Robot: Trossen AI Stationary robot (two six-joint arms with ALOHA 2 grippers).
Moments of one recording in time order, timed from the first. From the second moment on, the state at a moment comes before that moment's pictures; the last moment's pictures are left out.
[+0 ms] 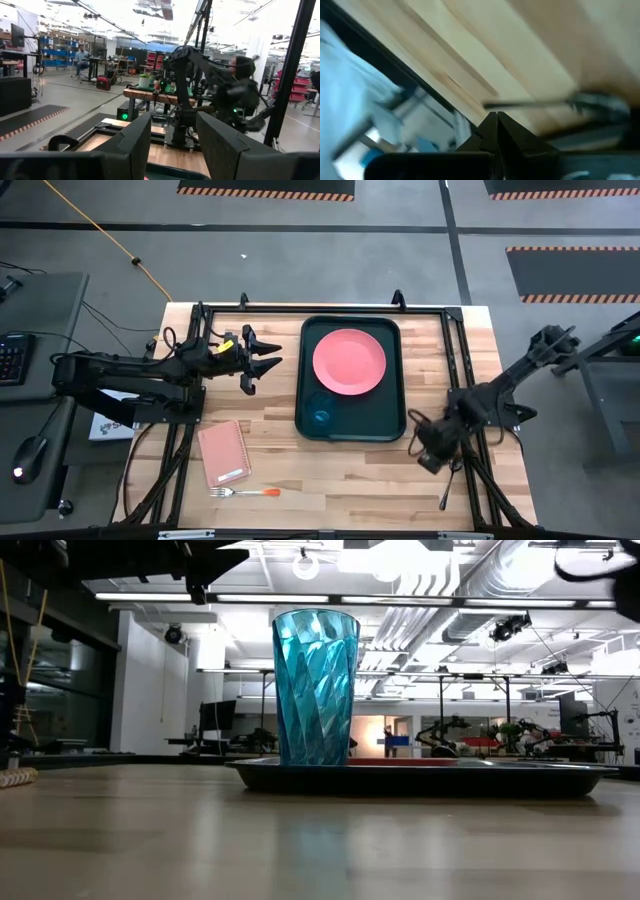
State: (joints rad) left arm 0.15 0.88 0.39 0.71 0.01 -0.13; right arm 0.63 1.12 0.72 -0.77 -0.40 1.49
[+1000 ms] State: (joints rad) left arm 0.15 0.88 0.39 0.70 0.01 -0.13; right arm 0.78 1.67 0.72 -0.71 -0.67 1.32
